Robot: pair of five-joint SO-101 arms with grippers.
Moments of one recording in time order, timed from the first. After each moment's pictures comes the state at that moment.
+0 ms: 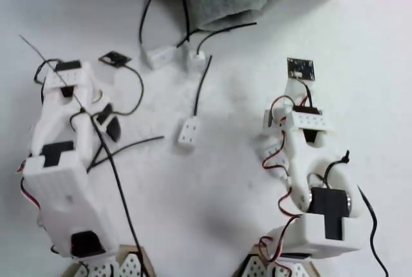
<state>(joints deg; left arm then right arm) -16.3 30.5 -3.2 77.8 -37.0 4.0 0.7 37.5 40.0 0.6</state>
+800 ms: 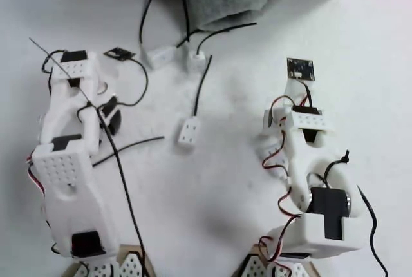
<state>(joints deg) -14.2 41.1 -18.7 86.4 -34.3 4.0 0.7 37.5 40.0 0.6</state>
